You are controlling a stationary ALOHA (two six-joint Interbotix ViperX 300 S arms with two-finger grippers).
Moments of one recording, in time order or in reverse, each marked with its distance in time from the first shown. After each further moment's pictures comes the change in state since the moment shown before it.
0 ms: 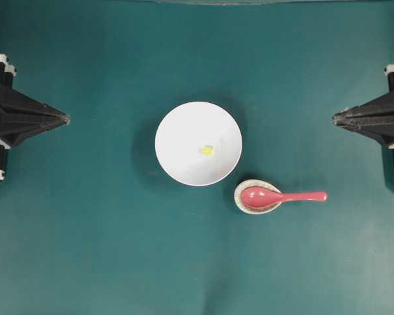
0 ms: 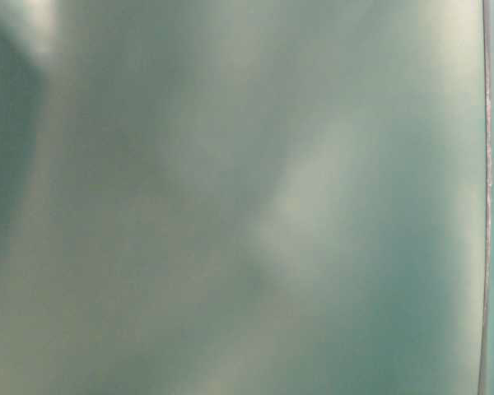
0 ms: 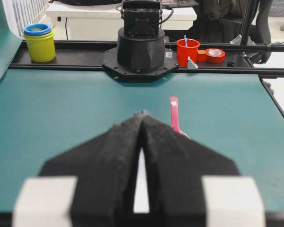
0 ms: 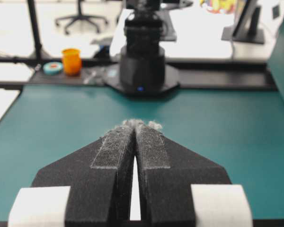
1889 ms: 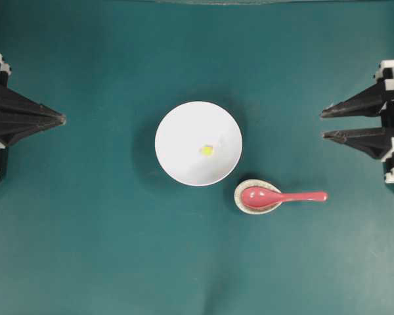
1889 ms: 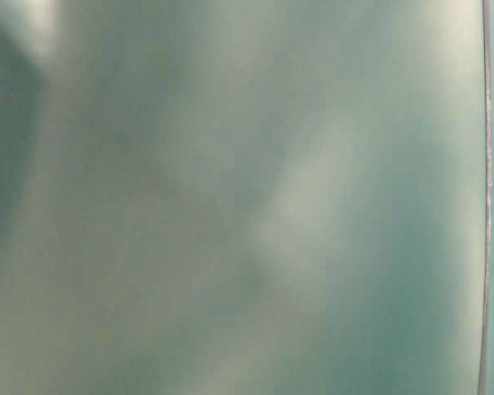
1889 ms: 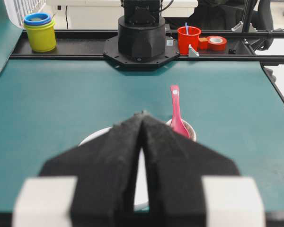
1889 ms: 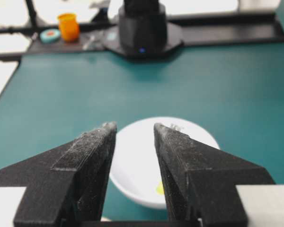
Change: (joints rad) left arm 0.000 -0.040 -0.015 0.008 0.098 0.011; right arm -0.003 0.074 -0.012 0.069 0.081 0.014
